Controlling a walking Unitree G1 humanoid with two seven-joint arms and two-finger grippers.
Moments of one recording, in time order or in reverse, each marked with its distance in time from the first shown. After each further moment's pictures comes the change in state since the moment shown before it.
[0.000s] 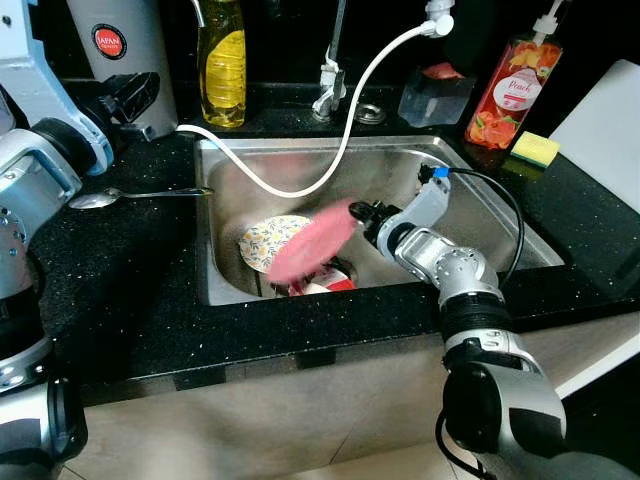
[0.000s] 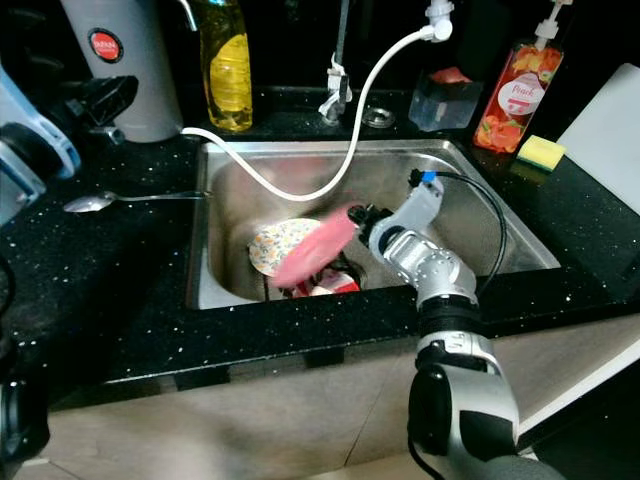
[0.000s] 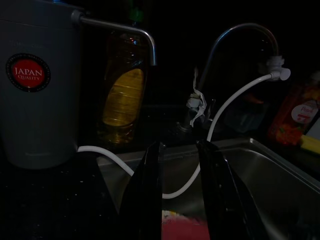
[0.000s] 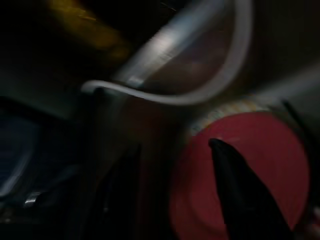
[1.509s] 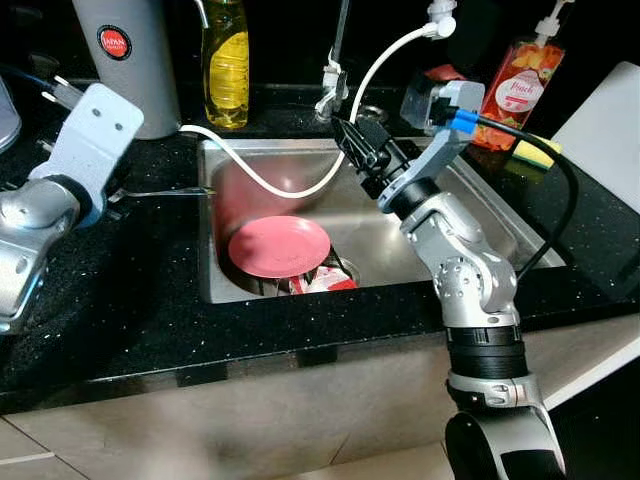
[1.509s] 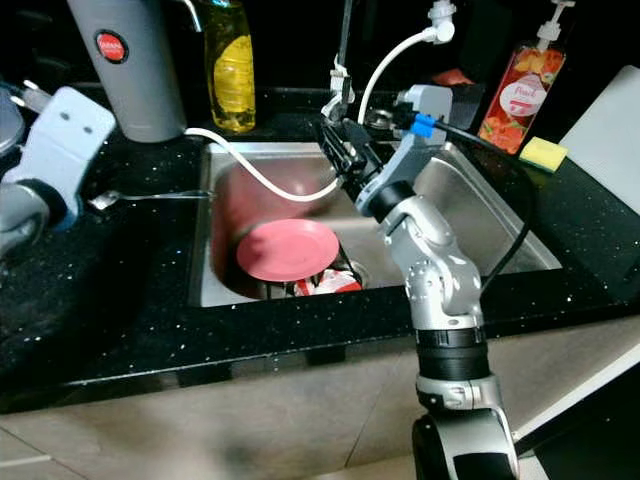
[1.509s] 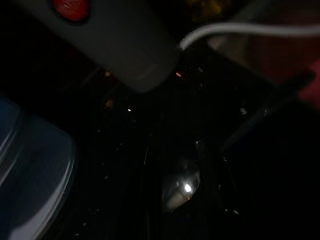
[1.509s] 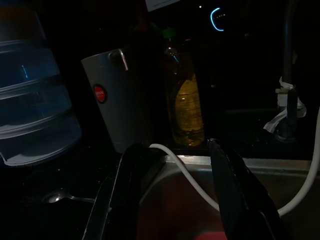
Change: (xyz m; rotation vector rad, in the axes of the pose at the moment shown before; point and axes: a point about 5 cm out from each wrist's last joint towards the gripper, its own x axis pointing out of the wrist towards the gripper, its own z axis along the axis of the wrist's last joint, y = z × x) left arm -0.015 0.038 -0.061 0.888 0.471 0.214; right arm -0.043 0.078 0.020 -0.540 -0.348 0.335
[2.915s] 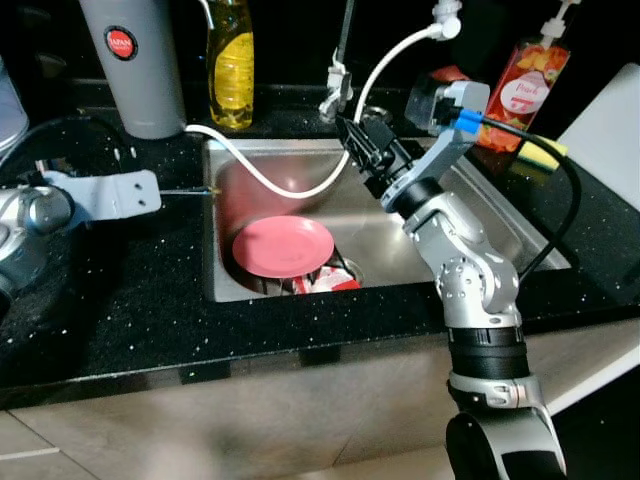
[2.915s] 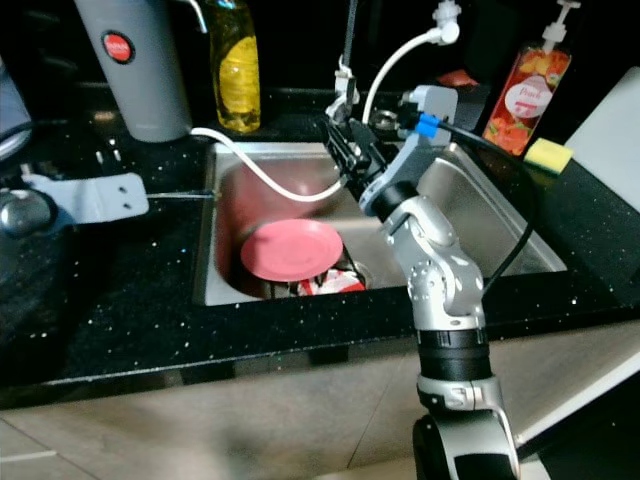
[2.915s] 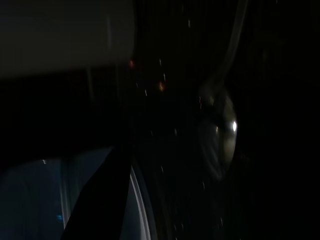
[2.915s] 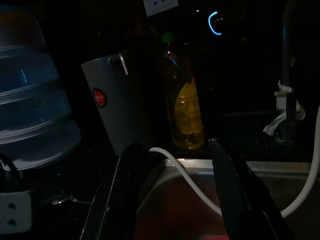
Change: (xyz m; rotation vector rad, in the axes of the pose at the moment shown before) left arm 0.058 0.009 -0.034 0.741 0.156 -0.135; right arm -0.003 -0.002 0.004 -0.006 -0.021 -0.031
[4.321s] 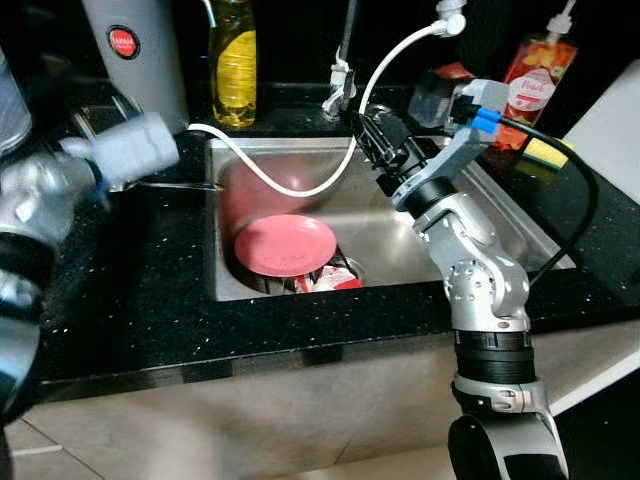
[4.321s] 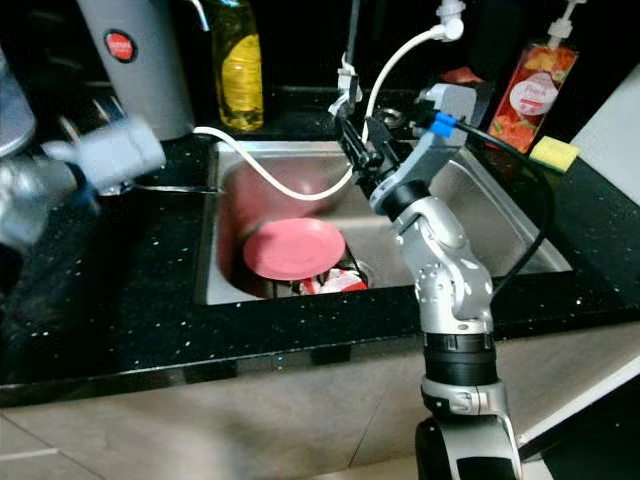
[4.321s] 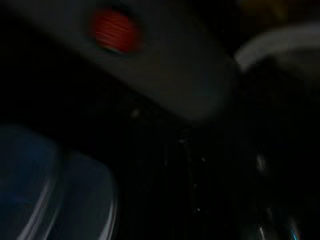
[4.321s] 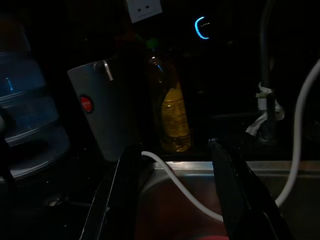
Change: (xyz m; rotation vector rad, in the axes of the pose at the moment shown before) left arm -0.002 0.077 0.004 -0.779 -0.173 0.271; right arm -0.004 -0.007 0.004 -0.002 -0.017 -0.041
